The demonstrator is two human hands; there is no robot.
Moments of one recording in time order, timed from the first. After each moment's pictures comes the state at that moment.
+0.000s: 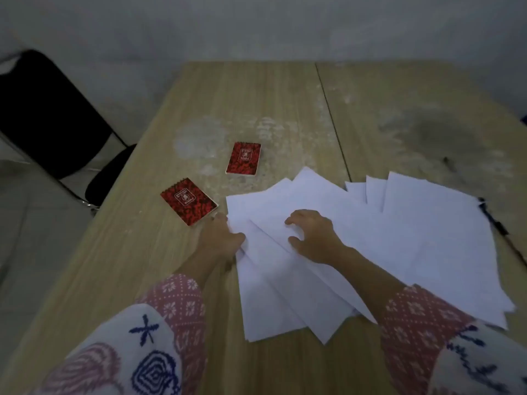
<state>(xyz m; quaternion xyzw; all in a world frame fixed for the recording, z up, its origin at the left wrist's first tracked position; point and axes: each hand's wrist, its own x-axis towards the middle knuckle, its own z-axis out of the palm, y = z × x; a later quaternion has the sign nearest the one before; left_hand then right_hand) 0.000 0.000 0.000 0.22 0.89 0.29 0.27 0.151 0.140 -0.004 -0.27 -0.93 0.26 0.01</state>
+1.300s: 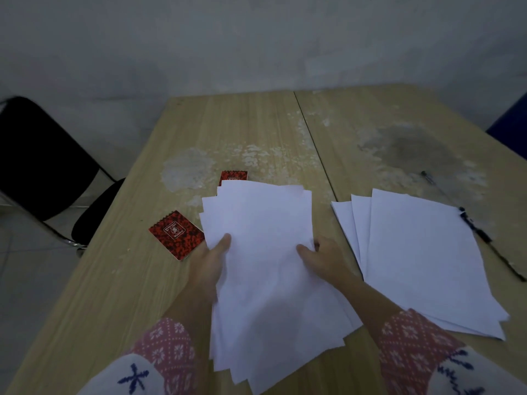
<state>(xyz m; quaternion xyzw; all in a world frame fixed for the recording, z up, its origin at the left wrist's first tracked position) 0.017 0.004 0.021 0.04 0.66 0.67 0.33 0.165 0.156 -0.014 -0.50 -0.73 0.45 0.13</state>
